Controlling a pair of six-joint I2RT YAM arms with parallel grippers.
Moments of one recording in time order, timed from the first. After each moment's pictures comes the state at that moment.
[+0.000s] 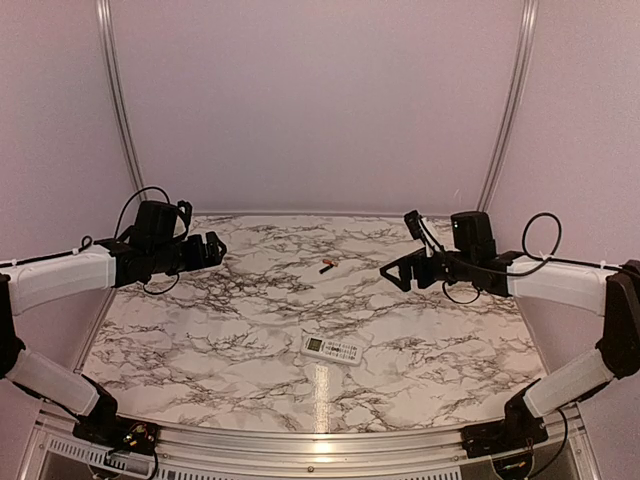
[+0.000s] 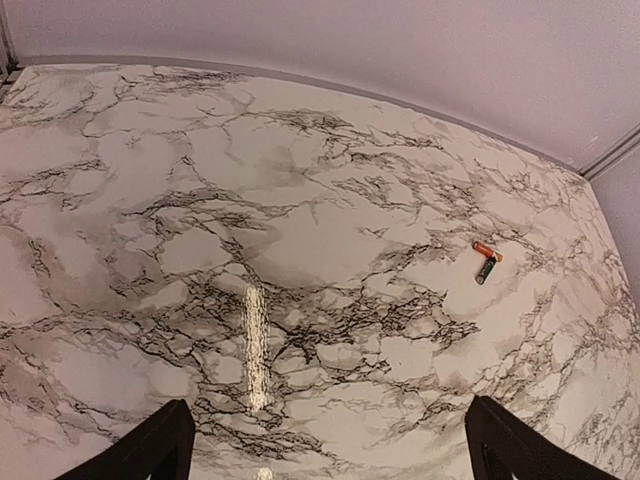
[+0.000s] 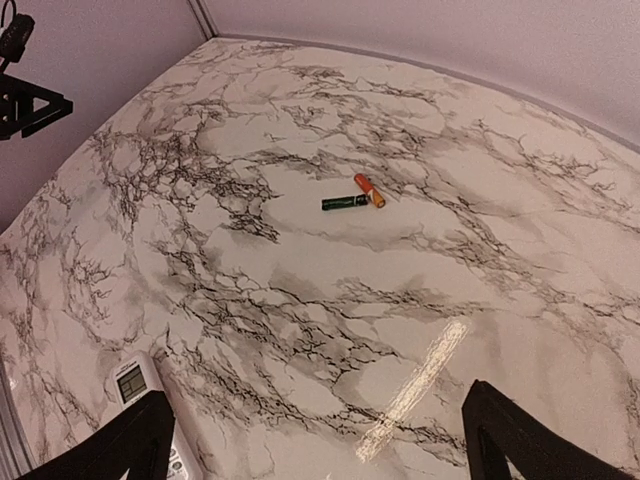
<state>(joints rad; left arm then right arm) -0.45 1.36 0.87 -0.11 -0.06 -0.49 0.41 1.38 0.81 0.02 -0.41 0.05</state>
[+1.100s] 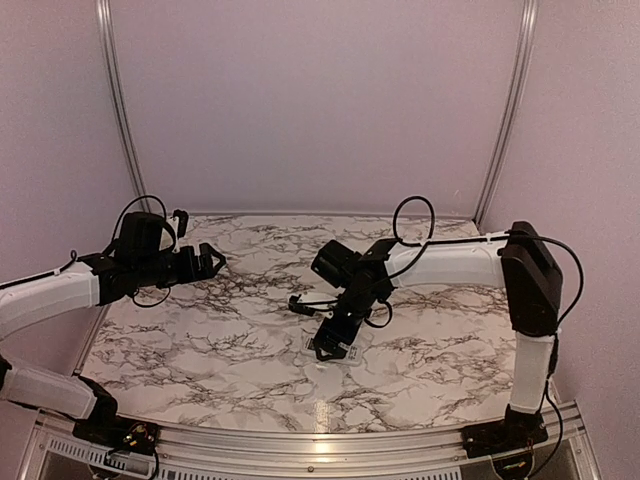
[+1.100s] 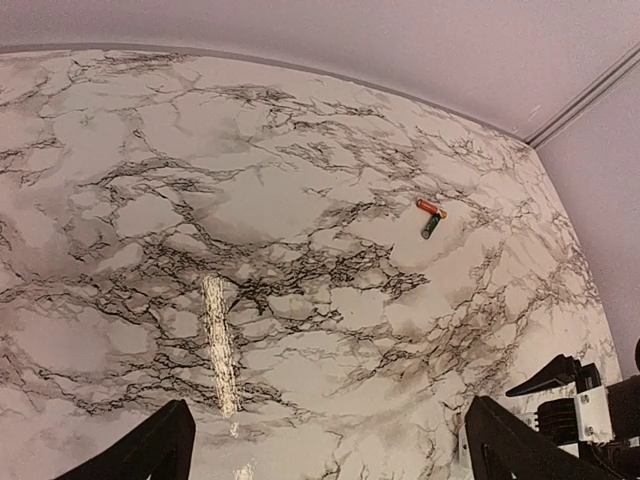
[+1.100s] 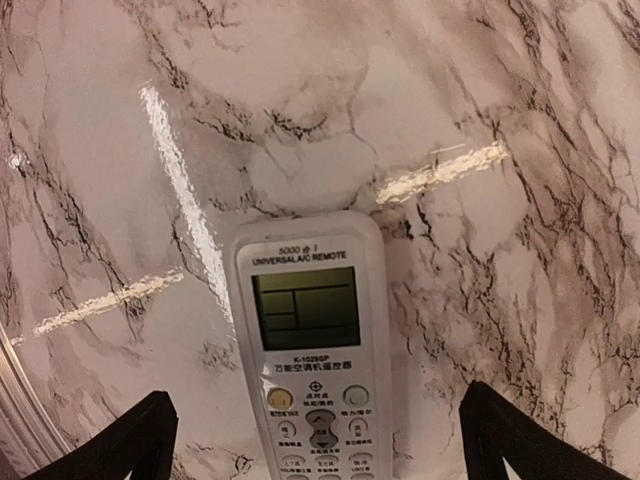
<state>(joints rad) -0.45 1.21 0.75 -0.10 0.09 -0.49 0.93 1.96 1.44 -0.75 -0.20 -0.22</state>
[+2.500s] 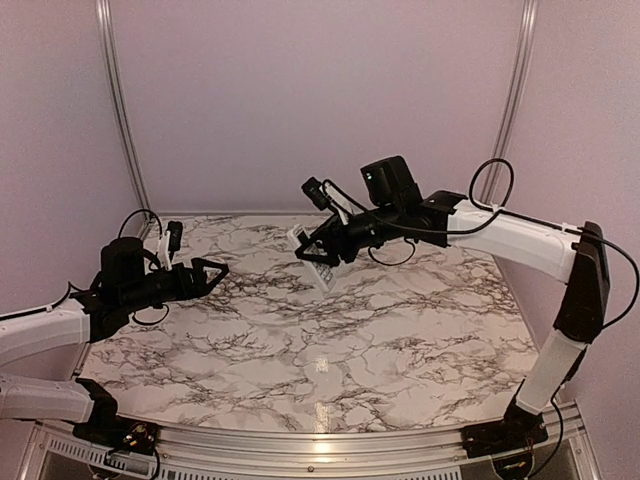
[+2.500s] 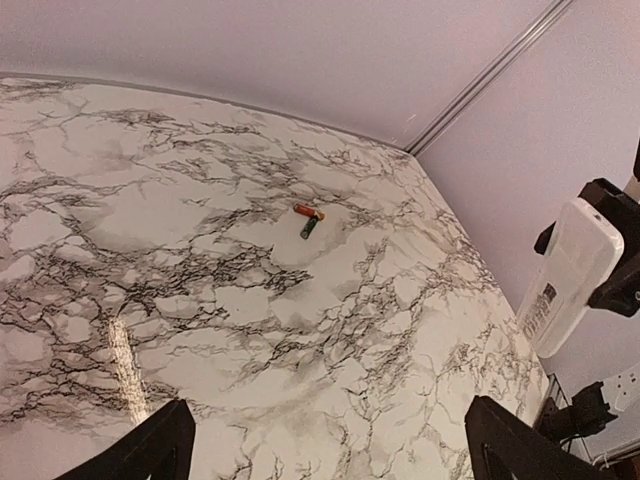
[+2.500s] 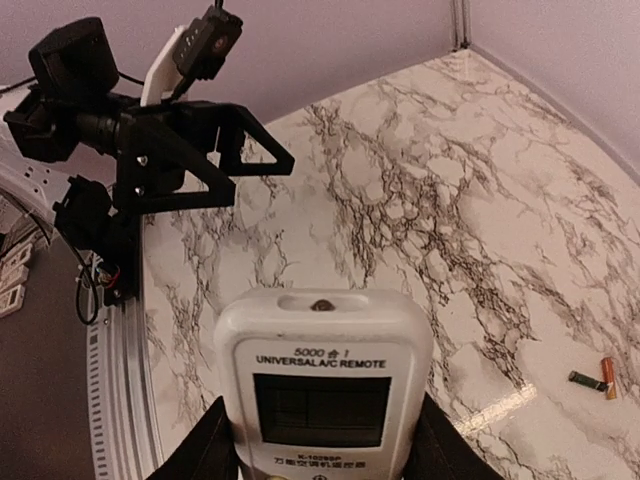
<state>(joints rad) -0.47 1.05 0.48 0.24 0.30 -0.56 0.79 1.75 1.51 -0.40 -0.54 -0.03</state>
